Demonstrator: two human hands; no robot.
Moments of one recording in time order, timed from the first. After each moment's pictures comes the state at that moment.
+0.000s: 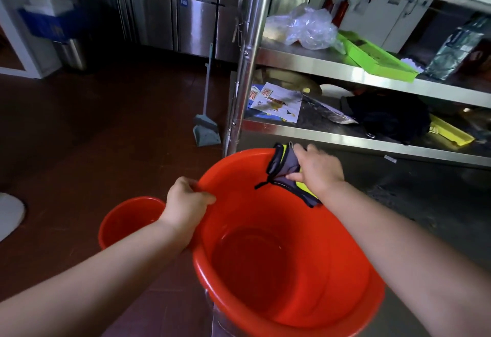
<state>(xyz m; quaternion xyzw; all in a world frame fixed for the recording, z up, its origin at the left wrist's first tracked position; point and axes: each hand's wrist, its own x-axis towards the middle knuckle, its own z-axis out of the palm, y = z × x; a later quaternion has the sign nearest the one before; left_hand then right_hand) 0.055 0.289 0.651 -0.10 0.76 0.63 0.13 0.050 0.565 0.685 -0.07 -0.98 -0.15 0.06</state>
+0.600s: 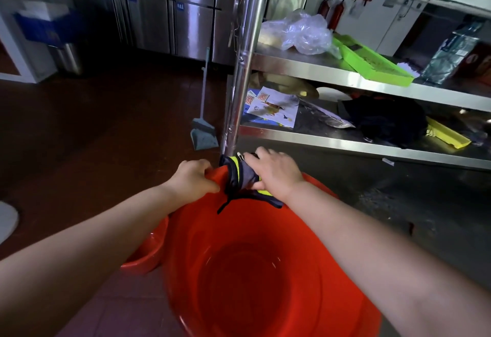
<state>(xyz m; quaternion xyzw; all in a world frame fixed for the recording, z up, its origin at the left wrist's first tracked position) -0.019 0.299 0.666 0.15 0.89 0.38 0.17 0.017 0.510 0.674 0.12 -0.98 -0.16 0.08</state>
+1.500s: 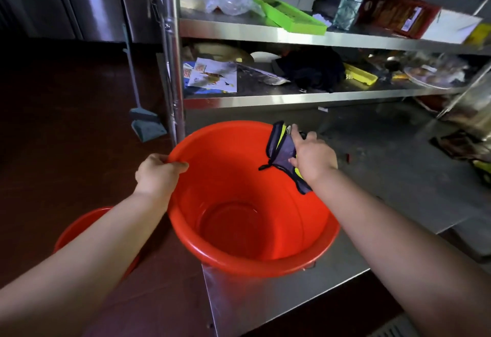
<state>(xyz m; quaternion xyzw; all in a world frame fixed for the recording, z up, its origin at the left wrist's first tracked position) 0.036 0.307 0.651 -0.05 0.79 0.59 0.14 0.163 0.576 0.677 -0.31 -0.94 -0.15 0.01</state>
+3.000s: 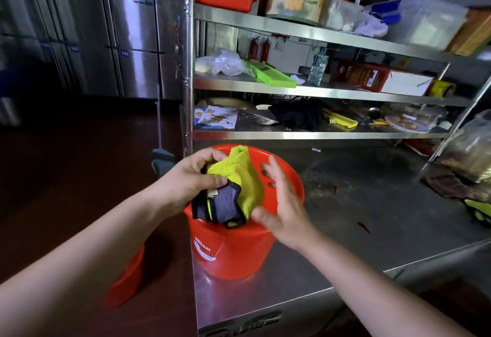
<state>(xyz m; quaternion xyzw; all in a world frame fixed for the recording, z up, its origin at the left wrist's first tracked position) 0.219 0.280 0.760 0.36 0.58 0.69 0.24 0.347 0.455 0.725 0.00 -0.91 0.36 0.22</state>
